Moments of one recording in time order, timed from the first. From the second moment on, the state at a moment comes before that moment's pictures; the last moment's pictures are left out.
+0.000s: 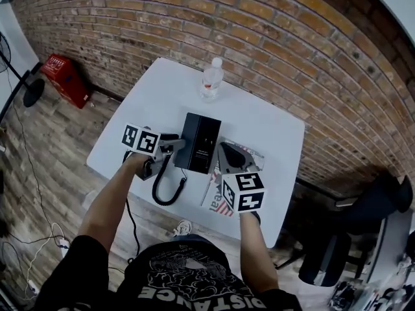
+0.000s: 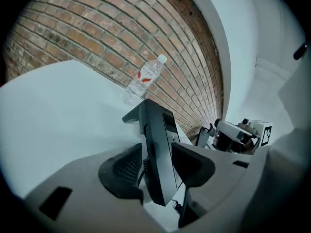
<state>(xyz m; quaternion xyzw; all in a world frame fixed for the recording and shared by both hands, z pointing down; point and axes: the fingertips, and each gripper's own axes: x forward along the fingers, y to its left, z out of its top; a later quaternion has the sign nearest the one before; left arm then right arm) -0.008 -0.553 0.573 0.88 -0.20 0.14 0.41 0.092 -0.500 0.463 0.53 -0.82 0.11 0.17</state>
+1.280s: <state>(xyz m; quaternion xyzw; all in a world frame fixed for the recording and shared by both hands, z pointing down) -0.011 -0.552 0.549 0.86 -0.11 0.04 0.50 0.089 -0.501 0.459 0.54 -0.82 0.11 0.18</state>
